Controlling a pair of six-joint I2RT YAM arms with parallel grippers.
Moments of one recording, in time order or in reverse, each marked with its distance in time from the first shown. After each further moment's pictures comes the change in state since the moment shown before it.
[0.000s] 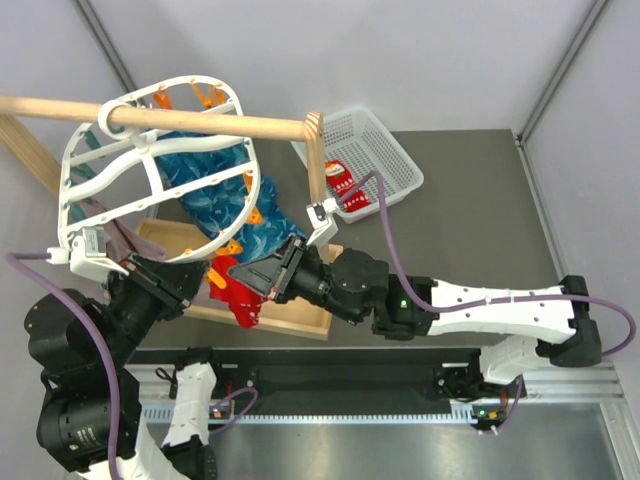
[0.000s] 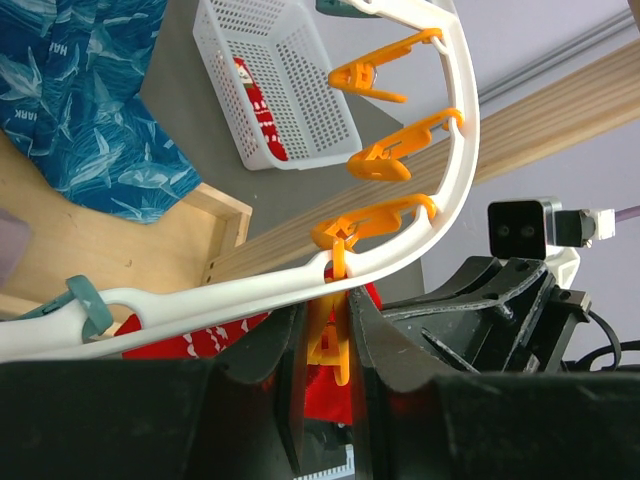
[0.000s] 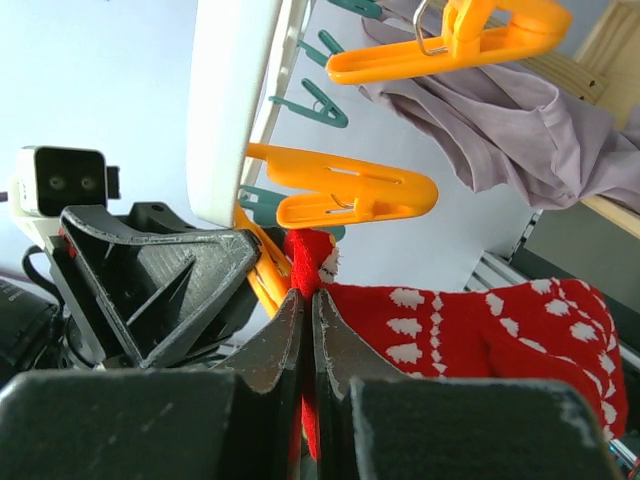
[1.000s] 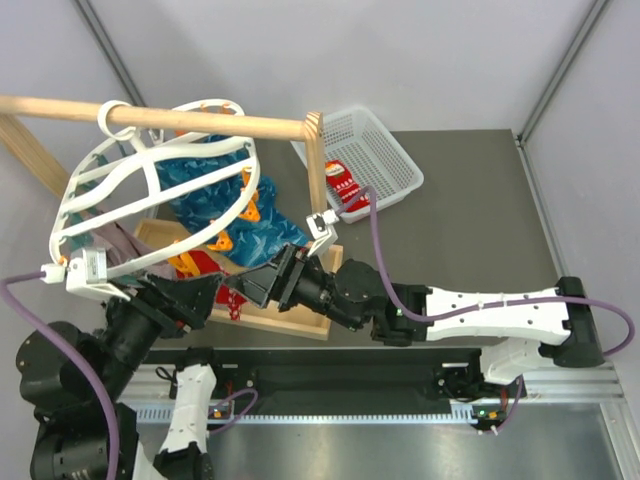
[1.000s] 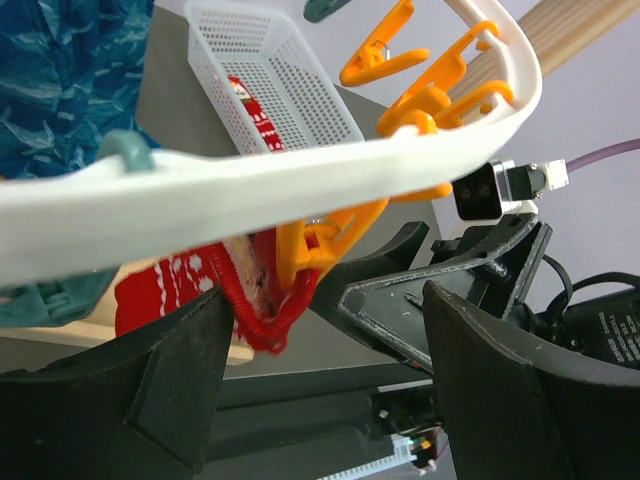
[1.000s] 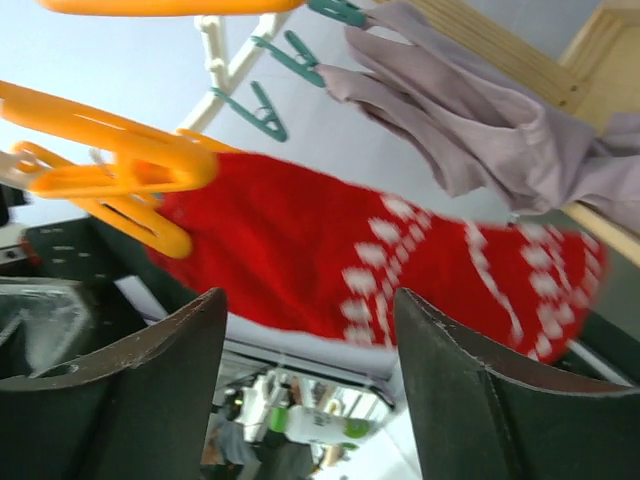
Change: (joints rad) left arm -0.039 -0.041 0.050 -0.018 -0.003 0.093; right arm 0.000 -0.007 -0.114 0.140 -0.019 -0.057
